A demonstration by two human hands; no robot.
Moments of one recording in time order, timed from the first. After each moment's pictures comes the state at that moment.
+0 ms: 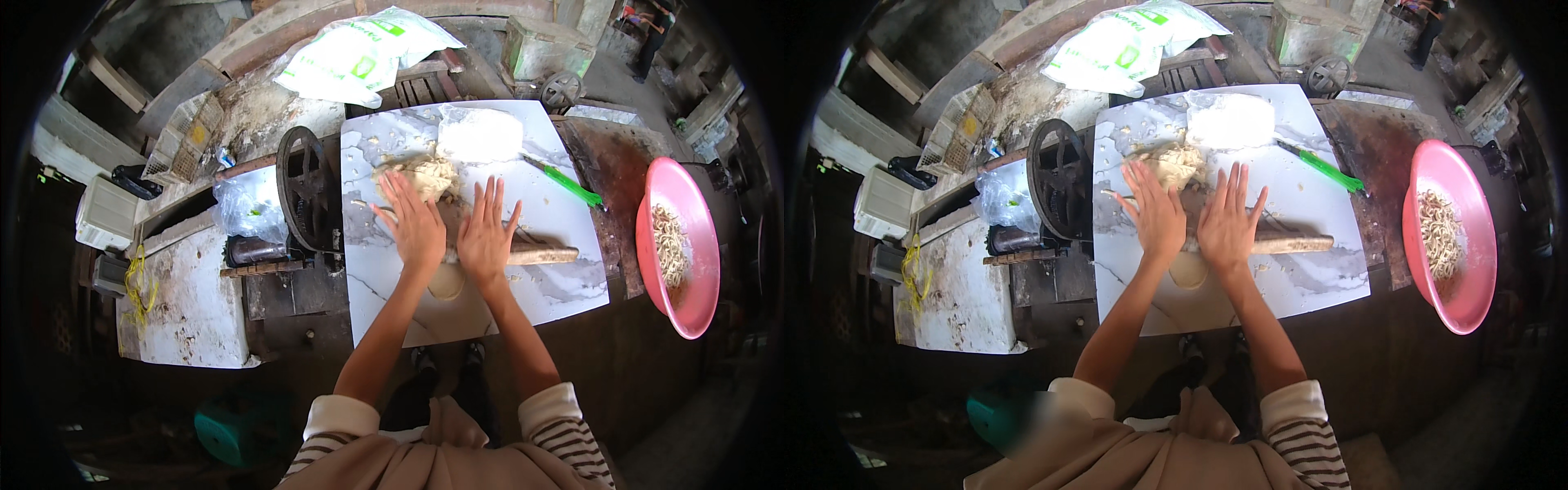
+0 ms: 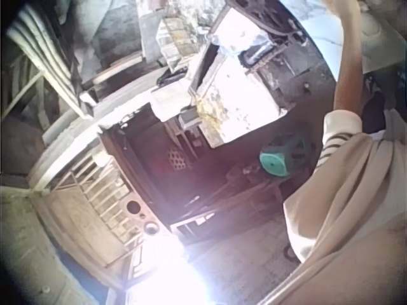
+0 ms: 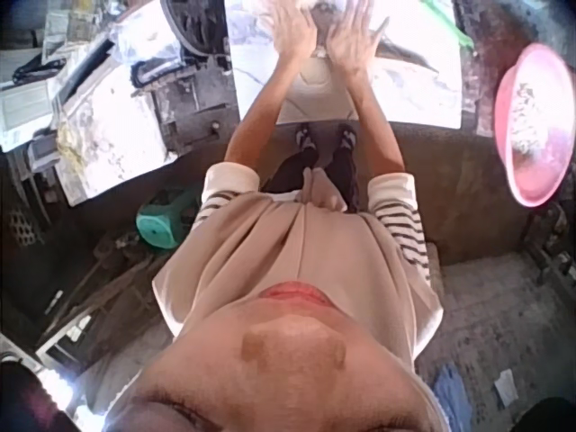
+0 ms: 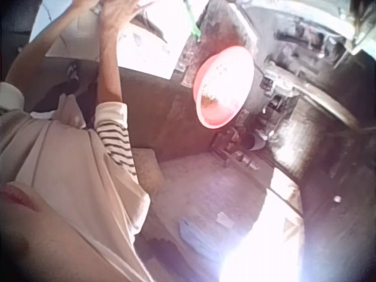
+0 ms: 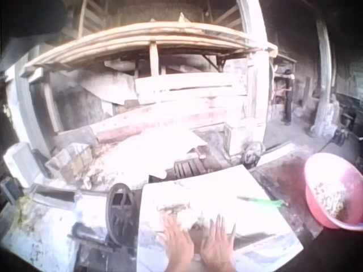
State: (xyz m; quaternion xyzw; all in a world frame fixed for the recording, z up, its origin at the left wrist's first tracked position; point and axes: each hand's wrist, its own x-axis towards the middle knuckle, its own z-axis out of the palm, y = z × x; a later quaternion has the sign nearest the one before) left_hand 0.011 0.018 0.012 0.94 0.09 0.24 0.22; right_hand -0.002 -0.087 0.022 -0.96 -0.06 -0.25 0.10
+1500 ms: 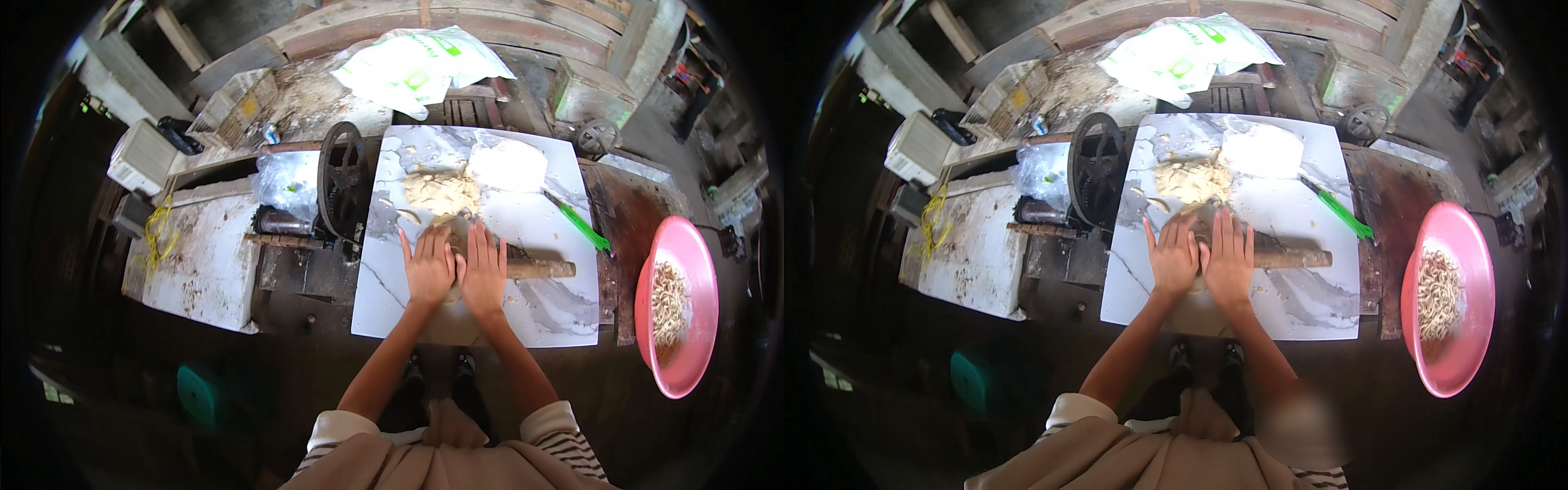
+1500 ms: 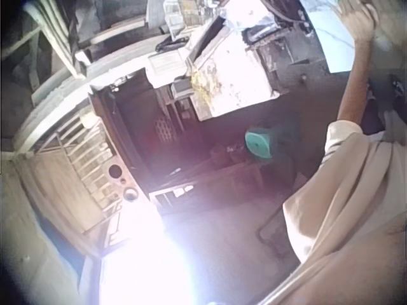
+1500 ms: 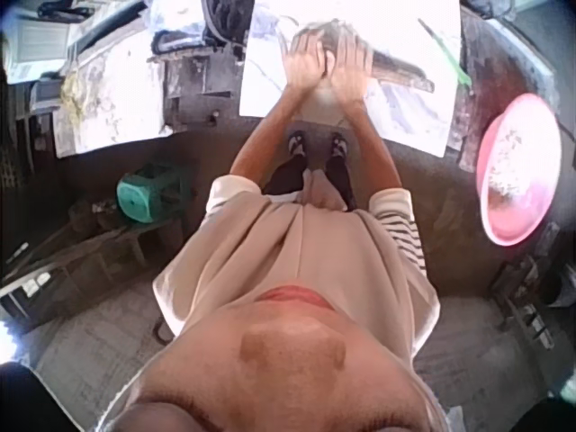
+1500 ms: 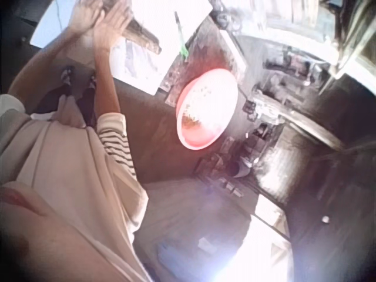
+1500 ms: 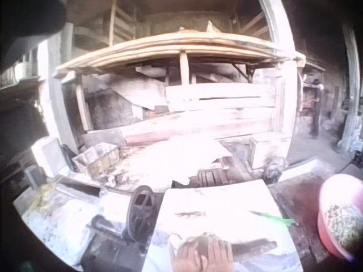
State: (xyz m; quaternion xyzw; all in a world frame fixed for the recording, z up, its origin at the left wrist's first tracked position) left_hand -0.046 0.012 0.001 0.93 0.06 0.28 0.23; right_hand -0.028 -0.102 0.001 -0.94 -0.24 -0.23 0.12
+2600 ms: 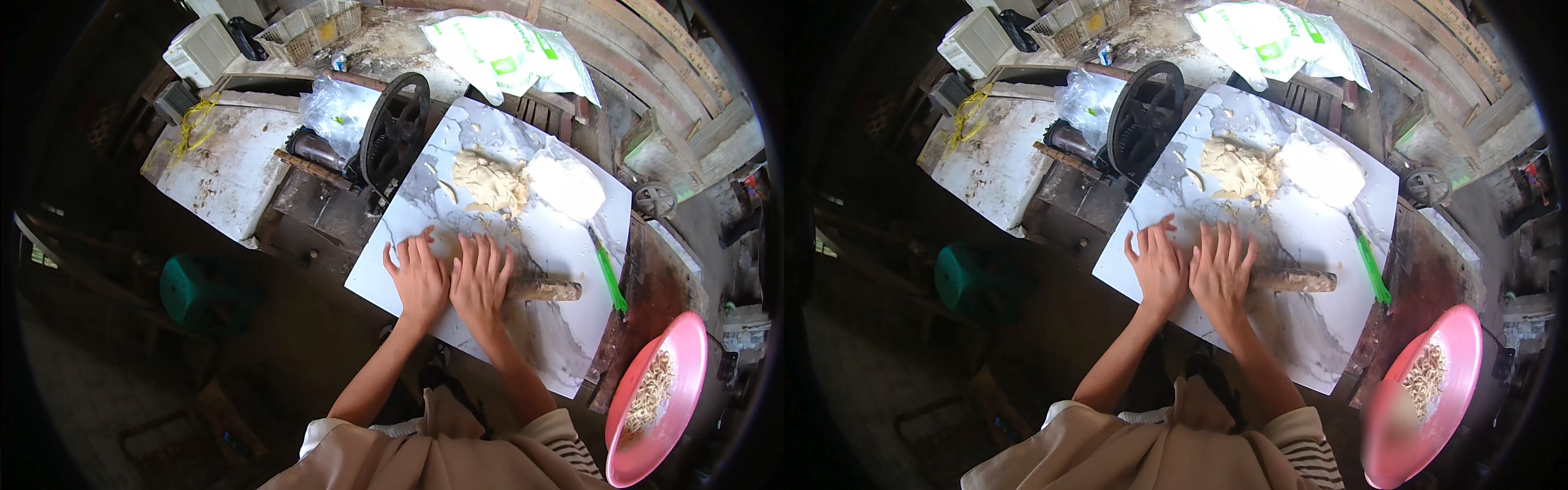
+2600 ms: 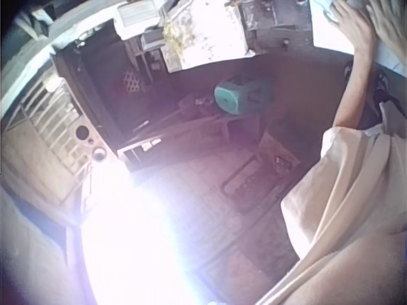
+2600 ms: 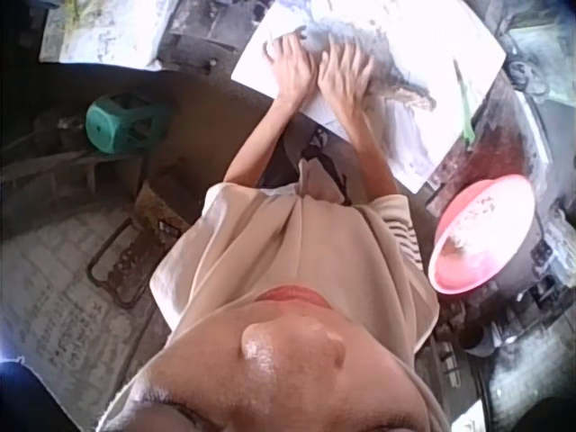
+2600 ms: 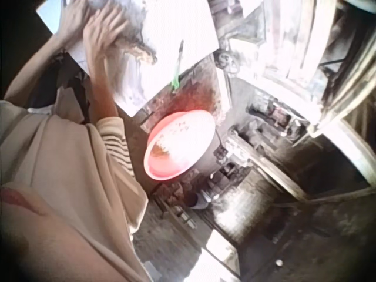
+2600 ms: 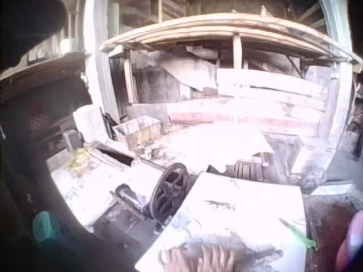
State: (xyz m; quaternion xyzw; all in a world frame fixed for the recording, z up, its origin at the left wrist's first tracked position) left_hand -0.095 -0.010 0.016 0.89 0.30 0.27 0.21; right_hand -0.038 -0.096 0.019 -0.89 -0.40 -0.17 0.14
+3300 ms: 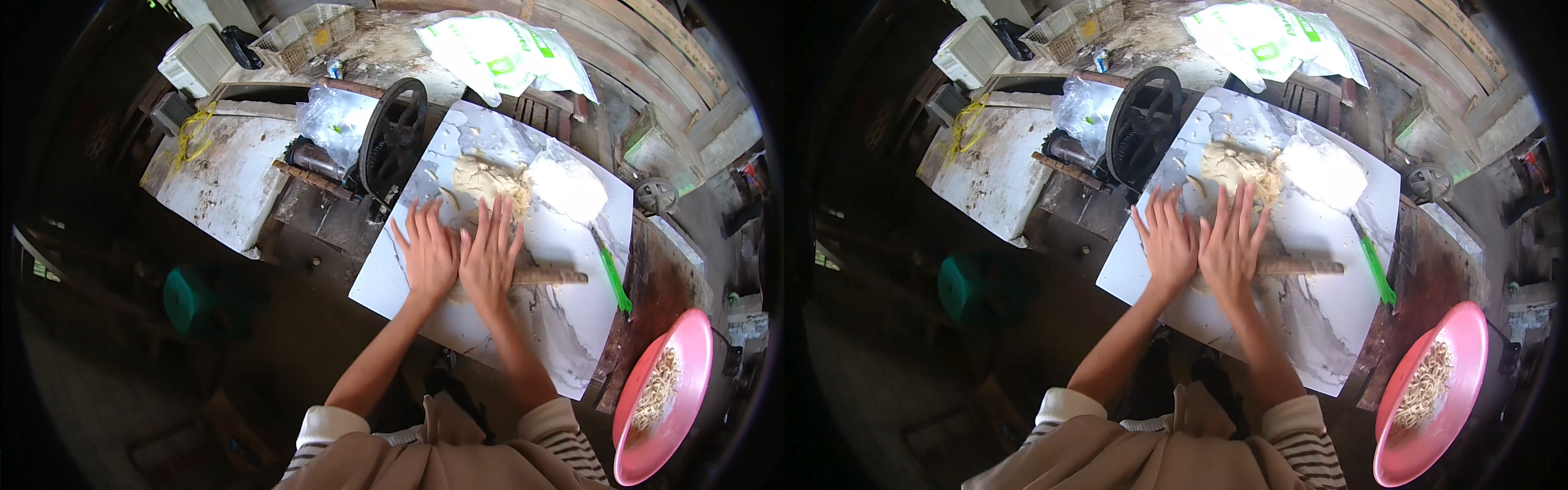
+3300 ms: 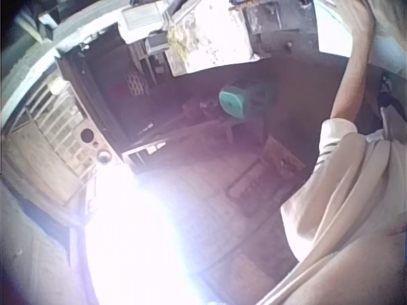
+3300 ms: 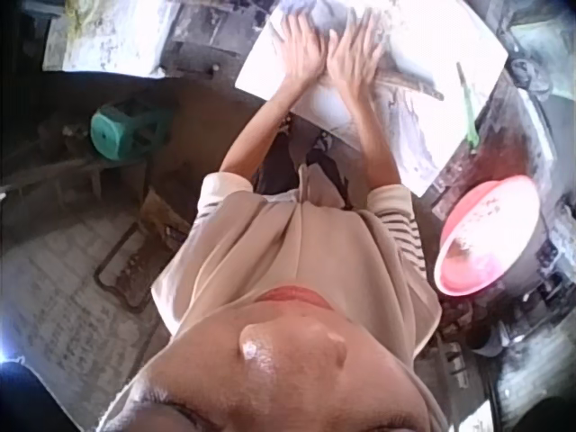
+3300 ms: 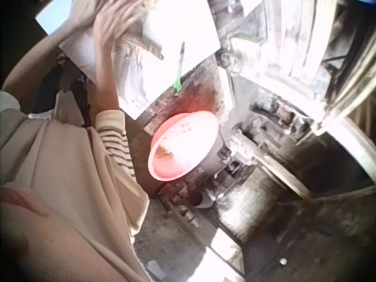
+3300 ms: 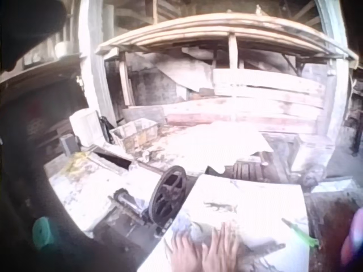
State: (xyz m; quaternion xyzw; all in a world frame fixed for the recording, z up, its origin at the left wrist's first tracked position) left_hand -0.055 0.017 0.020 0.90 0.26 0.30 0.20; right_hand -0.006 -0.067 0.035 -0.91 -0.35 -0.18 0.16
